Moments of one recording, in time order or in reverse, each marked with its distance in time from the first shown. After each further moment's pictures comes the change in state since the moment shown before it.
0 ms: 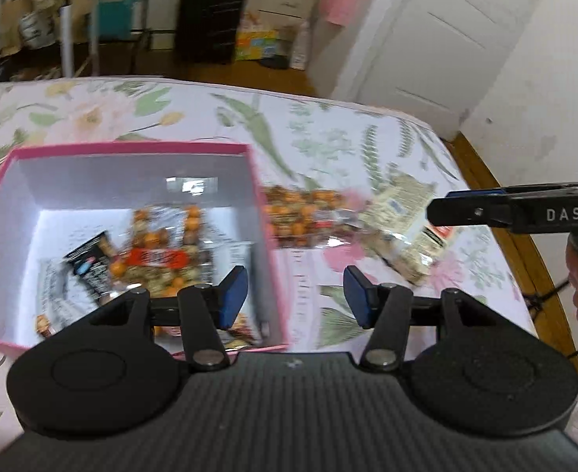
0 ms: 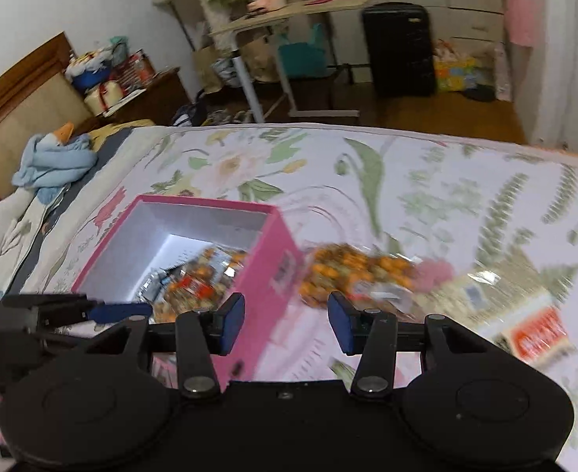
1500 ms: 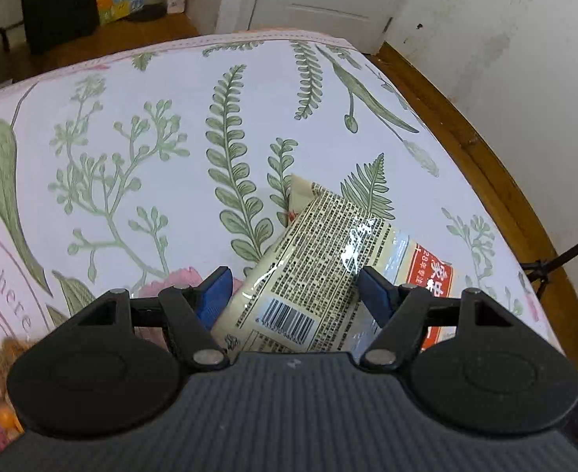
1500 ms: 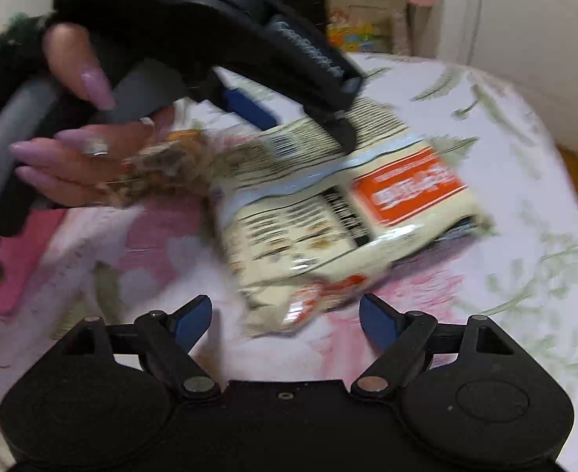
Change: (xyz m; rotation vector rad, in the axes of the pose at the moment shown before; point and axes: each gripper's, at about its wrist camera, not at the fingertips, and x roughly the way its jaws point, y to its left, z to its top) left arm 0.293 -0.146 0.086 0.228 0.216 -0.187; right arm 0.099 -0.124 -0.107 0.027 0.002 -0.354
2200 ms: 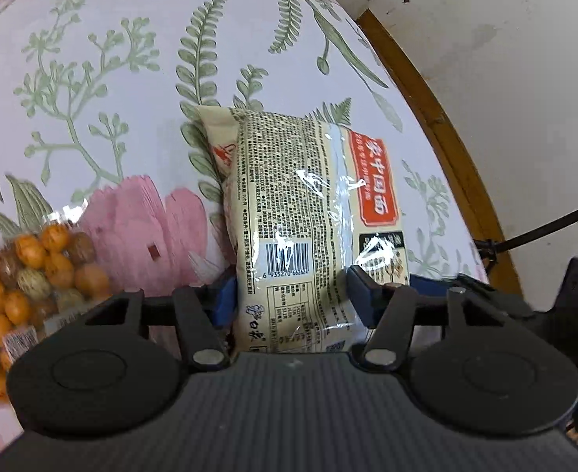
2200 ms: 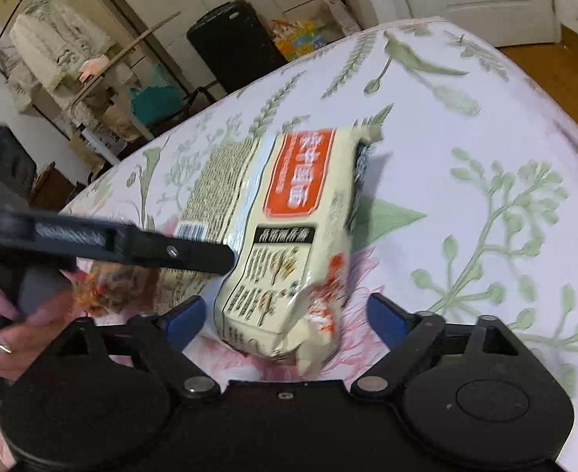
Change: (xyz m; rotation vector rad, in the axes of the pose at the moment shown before) left arm 0.002 0.001 -0.027 -0.124 0.150 -0.171; right arm 0.010 -0.086 -0.002 0.336 -0.063 0.260
